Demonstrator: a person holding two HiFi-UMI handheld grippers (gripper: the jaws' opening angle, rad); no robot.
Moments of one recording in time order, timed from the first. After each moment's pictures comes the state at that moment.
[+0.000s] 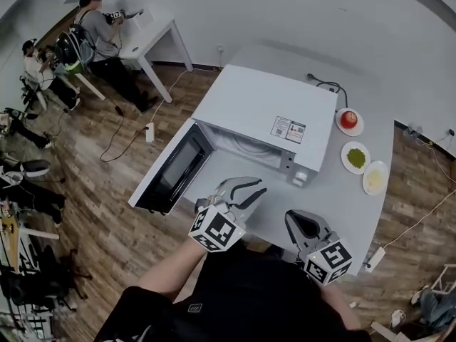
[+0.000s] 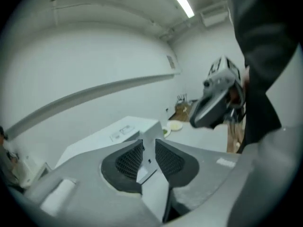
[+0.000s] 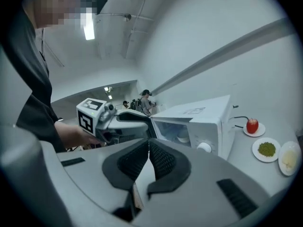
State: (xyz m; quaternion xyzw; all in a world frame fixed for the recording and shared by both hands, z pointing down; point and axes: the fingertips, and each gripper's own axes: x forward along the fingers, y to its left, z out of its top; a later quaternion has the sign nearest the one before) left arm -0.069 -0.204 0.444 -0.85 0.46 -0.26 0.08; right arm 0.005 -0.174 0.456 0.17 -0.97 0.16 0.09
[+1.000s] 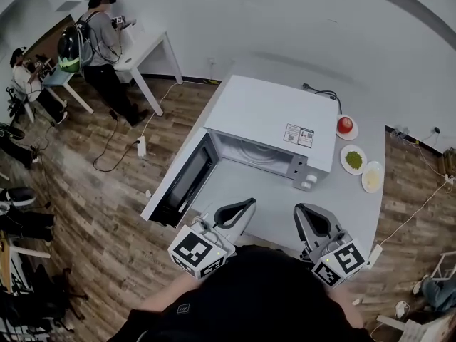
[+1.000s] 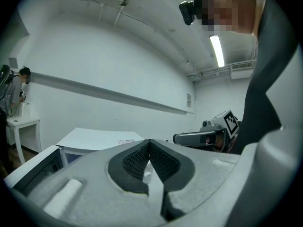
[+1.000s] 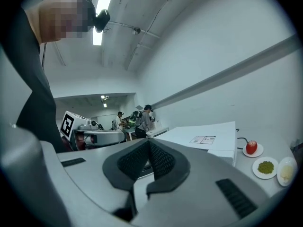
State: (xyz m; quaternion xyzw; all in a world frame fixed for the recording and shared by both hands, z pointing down) left arm -0.132 -0.122 0.363 -0.87 0.50 -0.02 -0.06; right arm -0.044 -0.148 0.371 0.22 -0.97 0.11 0.01
